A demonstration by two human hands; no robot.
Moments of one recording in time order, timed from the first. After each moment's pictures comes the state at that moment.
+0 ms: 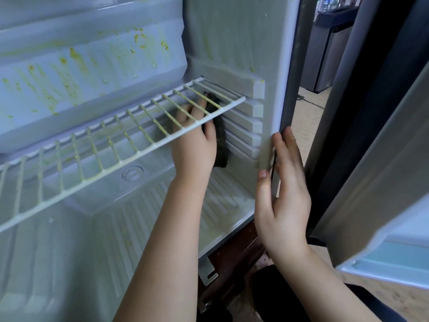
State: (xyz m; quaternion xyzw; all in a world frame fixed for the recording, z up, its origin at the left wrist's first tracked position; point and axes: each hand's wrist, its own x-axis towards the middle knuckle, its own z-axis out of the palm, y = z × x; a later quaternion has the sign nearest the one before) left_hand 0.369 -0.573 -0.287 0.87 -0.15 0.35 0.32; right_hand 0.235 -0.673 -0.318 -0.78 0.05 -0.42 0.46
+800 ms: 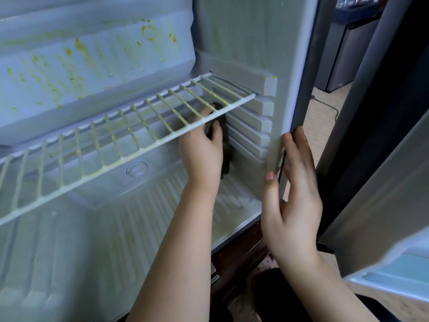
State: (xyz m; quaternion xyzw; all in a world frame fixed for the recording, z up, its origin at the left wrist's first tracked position) left_hand 0.366 -0.582 -0.302 0.82 -0.09 0.37 0.43; right_hand 0.234 -0.675 -0.319 -0.78 0.04 -0.42 0.47
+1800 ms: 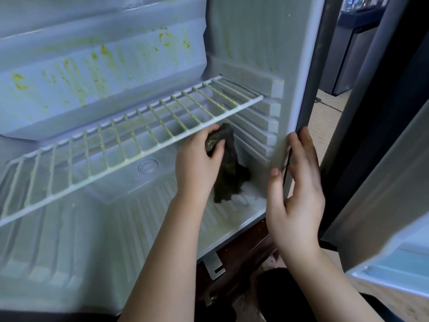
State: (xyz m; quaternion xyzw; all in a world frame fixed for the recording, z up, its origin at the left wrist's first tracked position) left_hand 0.339 -0.546 -0.304 0.87 -0.13 0.28 0.39; right_hand 0.234 -0.673 -0.318 -0.78 0.05 -0.42 0.47
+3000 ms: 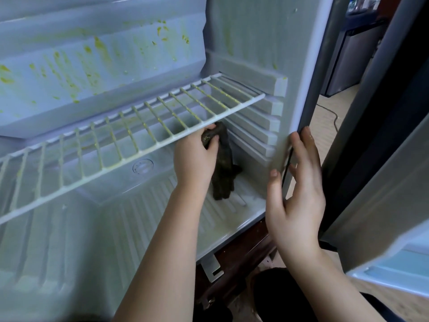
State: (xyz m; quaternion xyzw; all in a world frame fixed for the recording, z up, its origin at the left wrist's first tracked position) left_hand 0.363 -0.548 -0.311 0.87 -0.09 0.26 0.41; right_hand 0.236 -0.673 -0.323 -0.78 0.05 -0.43 0.46
